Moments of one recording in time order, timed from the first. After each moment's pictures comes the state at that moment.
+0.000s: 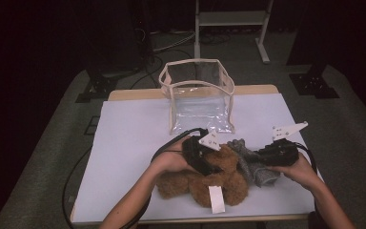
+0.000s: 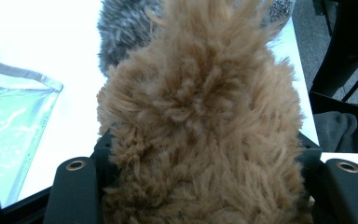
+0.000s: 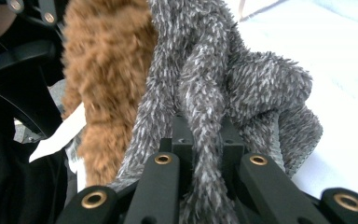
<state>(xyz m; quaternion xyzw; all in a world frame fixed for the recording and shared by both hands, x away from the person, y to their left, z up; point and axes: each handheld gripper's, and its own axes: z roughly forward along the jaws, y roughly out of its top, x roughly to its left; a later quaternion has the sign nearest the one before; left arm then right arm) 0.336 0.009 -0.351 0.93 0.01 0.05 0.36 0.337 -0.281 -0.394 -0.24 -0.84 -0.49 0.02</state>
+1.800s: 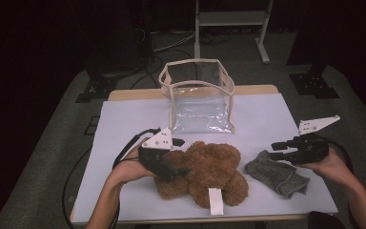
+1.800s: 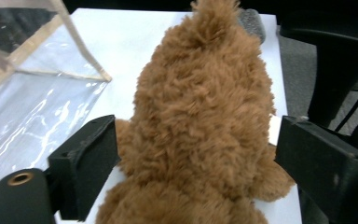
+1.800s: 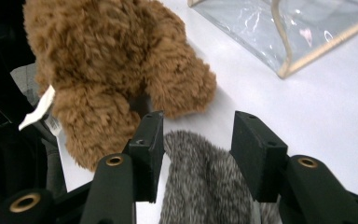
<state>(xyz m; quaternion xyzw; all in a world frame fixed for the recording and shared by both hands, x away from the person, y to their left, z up) 0.306 0.118 -0.325 0.88 0.08 0.09 0.46 0.329 -0.334 -0.357 -0.27 -0.85 -0.44 -0.03</state>
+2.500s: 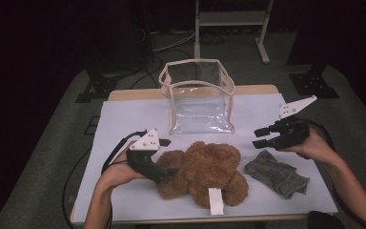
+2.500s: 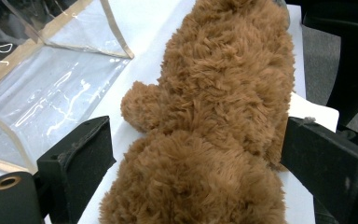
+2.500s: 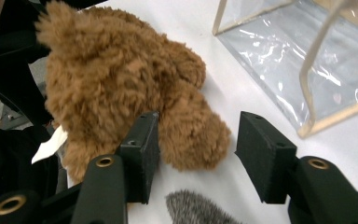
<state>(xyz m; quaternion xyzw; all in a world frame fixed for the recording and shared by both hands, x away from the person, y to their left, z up) 0.305 0.146 -0.334 0.88 0.12 0.10 0.45 0.366 -0.288 -0.327 -0.21 -0.87 -0.44 -0.01</state>
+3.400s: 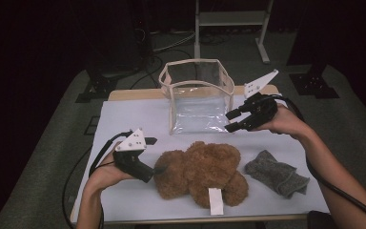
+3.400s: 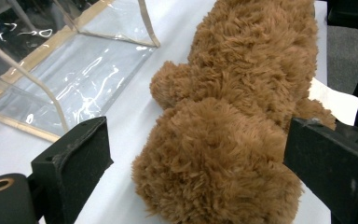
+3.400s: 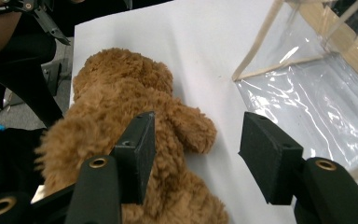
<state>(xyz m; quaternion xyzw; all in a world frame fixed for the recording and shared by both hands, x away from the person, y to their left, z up) 0.302 0.178 -0.333 0.87 0.15 0.14 0.45 0.408 -0.206 -0.279 -0.12 -0.90 -0.42 0.00</state>
